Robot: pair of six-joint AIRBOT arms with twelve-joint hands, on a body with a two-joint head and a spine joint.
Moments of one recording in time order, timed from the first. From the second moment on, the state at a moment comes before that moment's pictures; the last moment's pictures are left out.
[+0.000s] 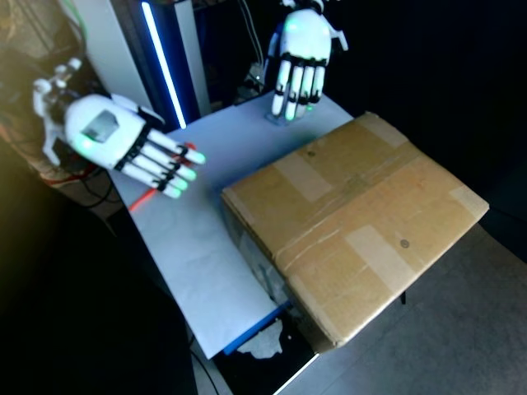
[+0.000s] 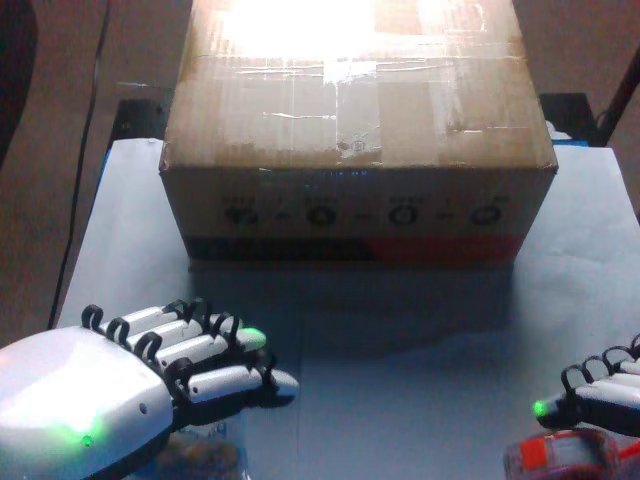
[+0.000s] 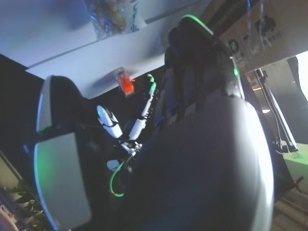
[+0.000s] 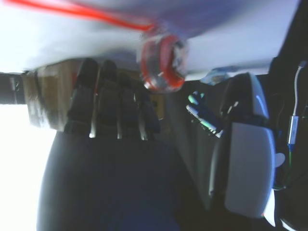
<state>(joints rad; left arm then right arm) 1.08 -0.60 0.46 2.99 0.63 -1.78 -1.41 -0.64 0.47 -2.83 -0.99 2.22</state>
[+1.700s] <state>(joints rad) 1.19 -0.79 0.60 2.85 0.70 -1.78 -1.36 -0.84 0.60 -2.73 -1.06 2.07</state>
